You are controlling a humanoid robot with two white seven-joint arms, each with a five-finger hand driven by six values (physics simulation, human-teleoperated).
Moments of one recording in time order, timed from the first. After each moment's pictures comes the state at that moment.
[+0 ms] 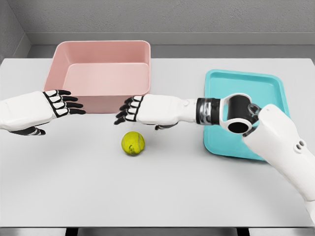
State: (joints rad) left arm -0.30 1.18 -0.43 -1.79 -0.43 -0.61 -0.23; right arm -0.69 -0.41 0.72 -1.56 0.58 -0.61 0.50
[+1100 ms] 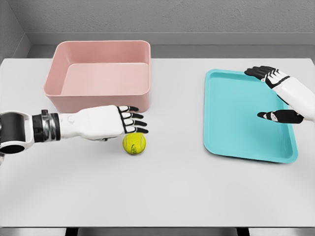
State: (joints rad) left arm -0.59 0.81 -0.78 -1.74 -0.65 -0.61 -0.30; right arm -0.07 -0.55 -0.17 -1.69 0.25 -0.61 0.49
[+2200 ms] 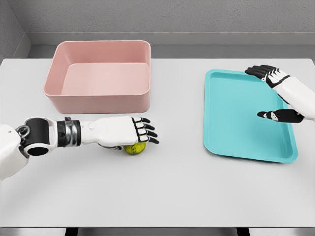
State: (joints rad) left arm -0.61 0.71 -0.88 -1.62 -0.66 -0.61 -0.31; right arm -0.07 -0.55 -0.17 -1.69 0.25 -0.61 0.49
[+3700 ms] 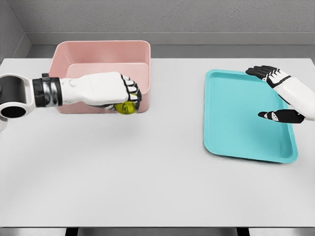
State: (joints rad) left arm -0.86 0.77 -0.87 -1.59 -0.48 -0.61 -0.35; right arm -0.07 -0.55 -0.18 -1.69 0.25 -0.61 0.49
